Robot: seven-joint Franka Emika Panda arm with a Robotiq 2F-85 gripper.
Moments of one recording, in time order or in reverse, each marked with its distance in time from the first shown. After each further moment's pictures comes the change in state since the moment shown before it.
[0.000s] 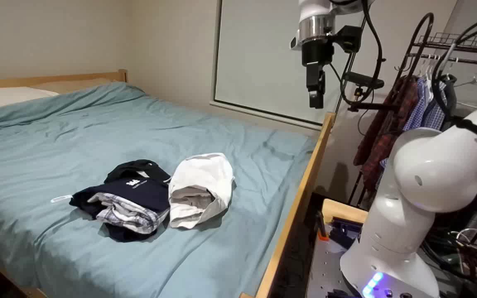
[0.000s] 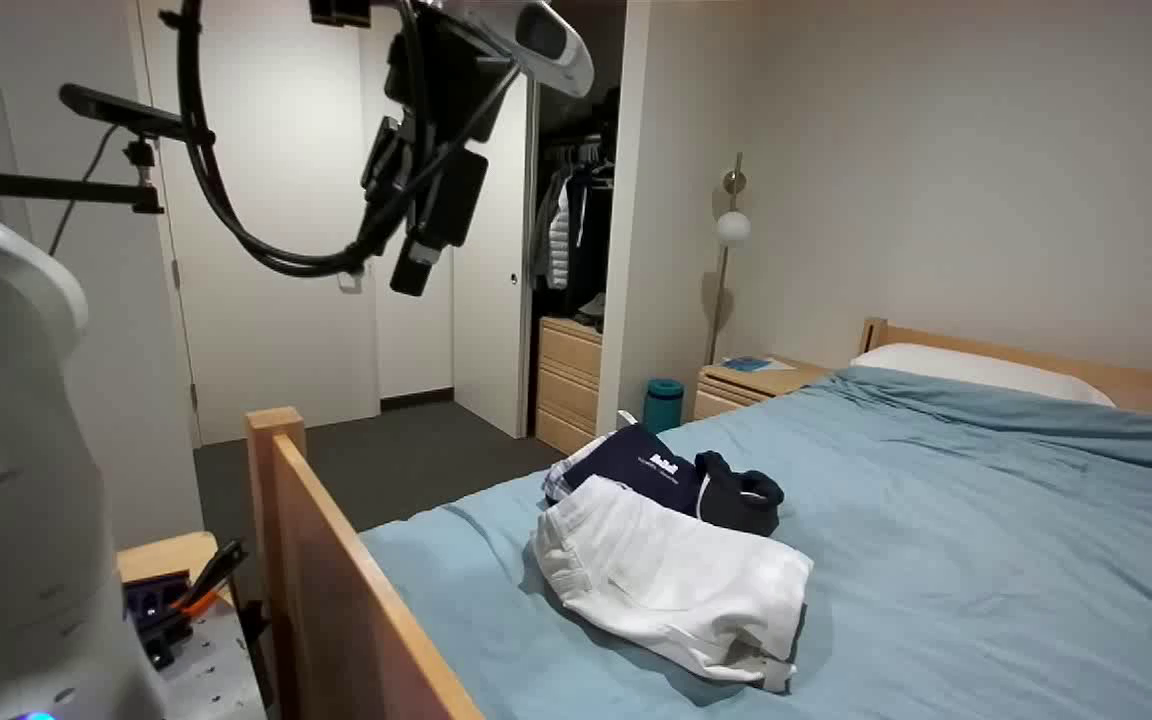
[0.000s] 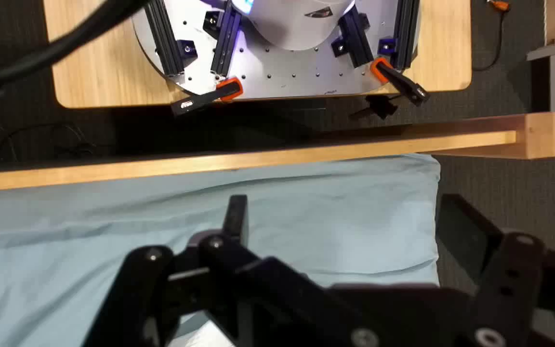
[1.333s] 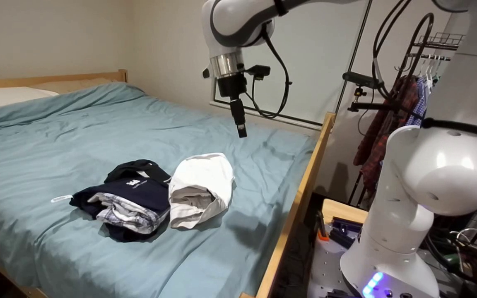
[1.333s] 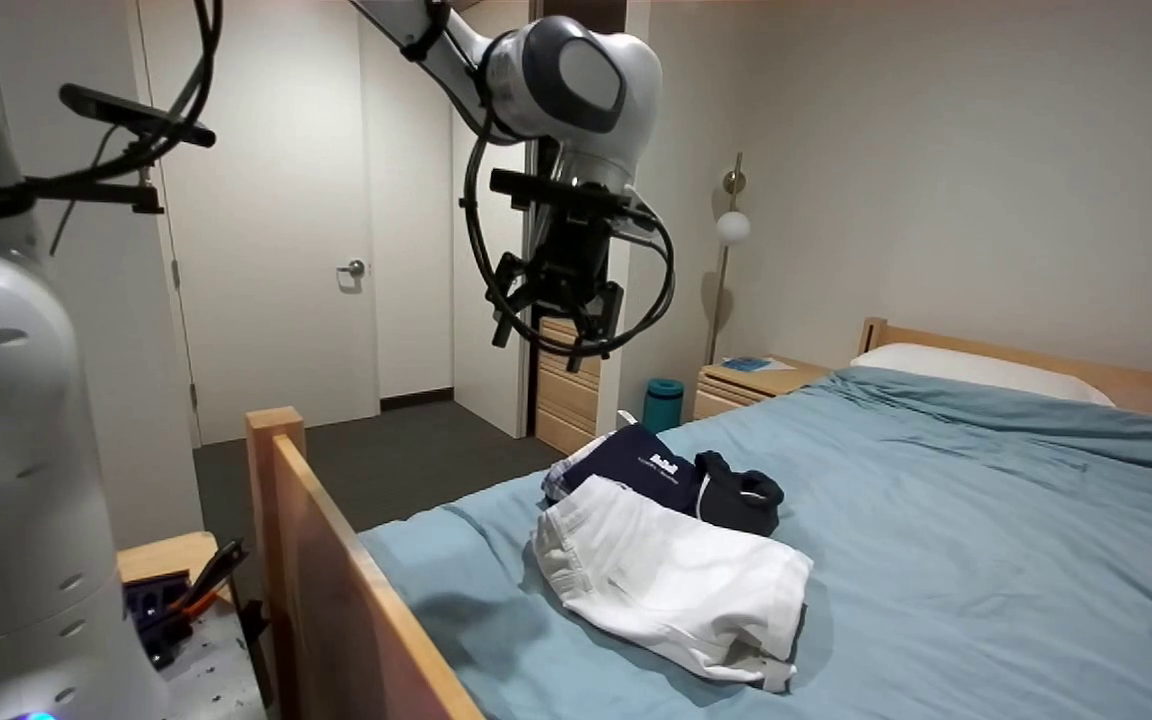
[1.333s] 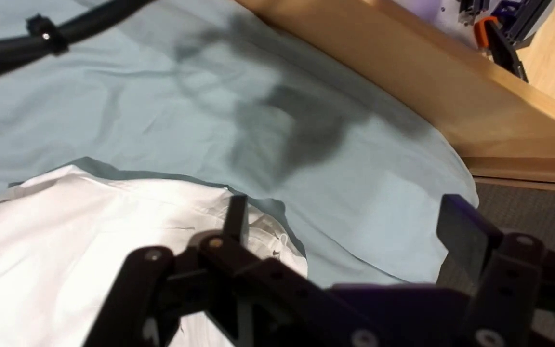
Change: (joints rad) arm 0.188 0.585 0.118 0.233 -0.008 0.317 -0.298
